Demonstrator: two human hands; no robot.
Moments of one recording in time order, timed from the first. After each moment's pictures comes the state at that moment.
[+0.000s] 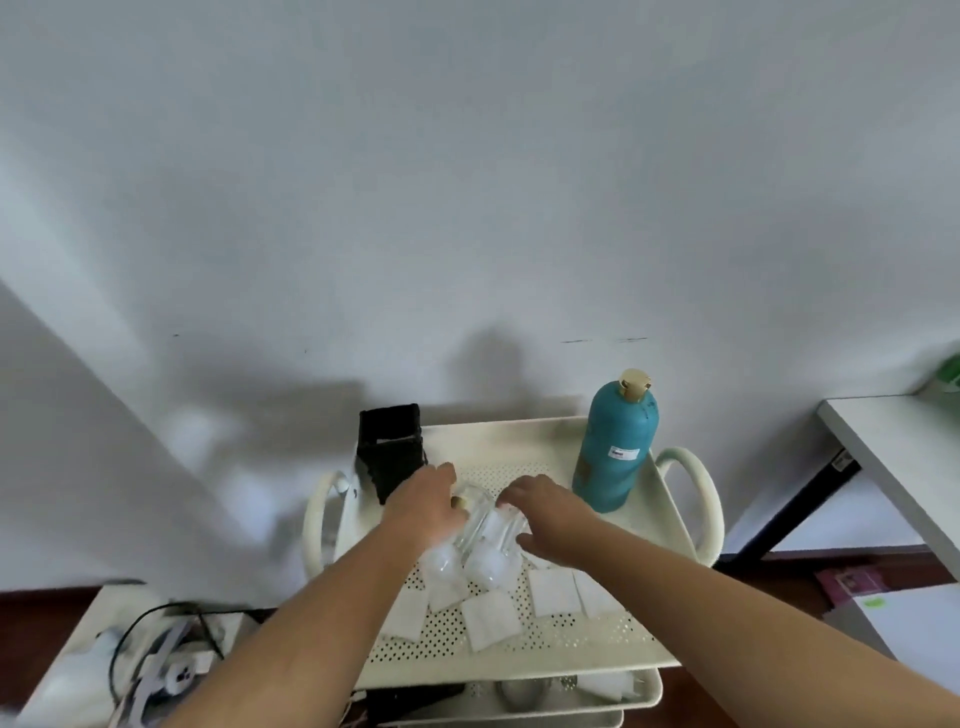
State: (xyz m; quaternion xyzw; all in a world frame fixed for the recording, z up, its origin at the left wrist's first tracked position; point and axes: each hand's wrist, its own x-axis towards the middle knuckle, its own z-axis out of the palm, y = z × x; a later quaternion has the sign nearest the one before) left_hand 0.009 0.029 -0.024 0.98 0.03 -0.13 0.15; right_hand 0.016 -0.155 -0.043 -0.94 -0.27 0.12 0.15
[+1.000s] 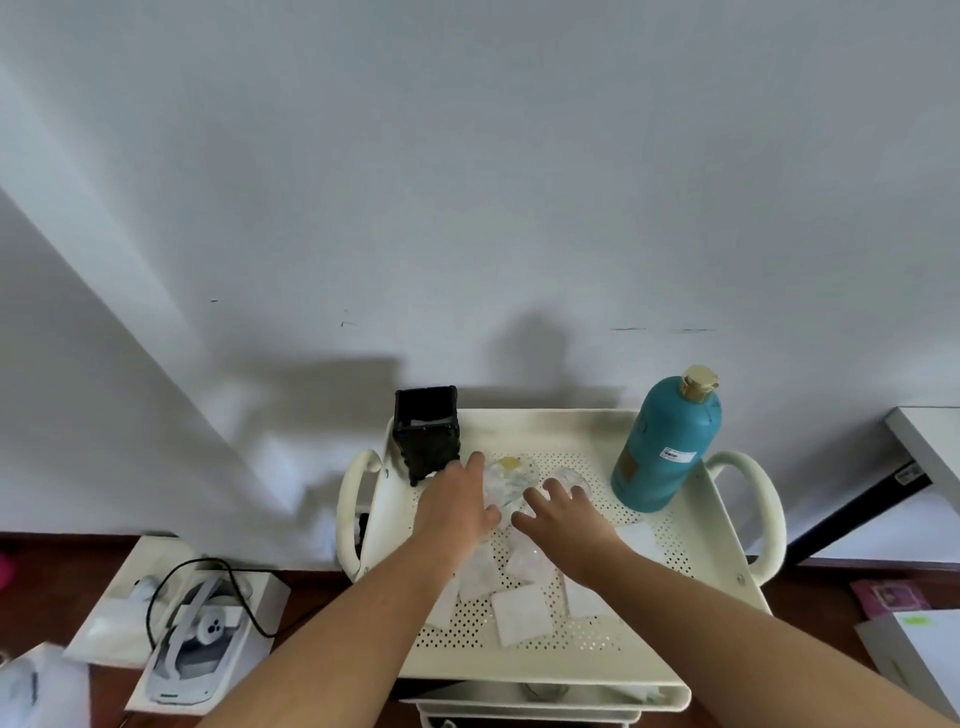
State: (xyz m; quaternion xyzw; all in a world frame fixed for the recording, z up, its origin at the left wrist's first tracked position) left_hand 0.000 0.029 -0.035 0.98 0.05 -0.07 0.16; right_hand 0.014 -0.134 -0.082 -0.91 -0.39 0.04 -0.12
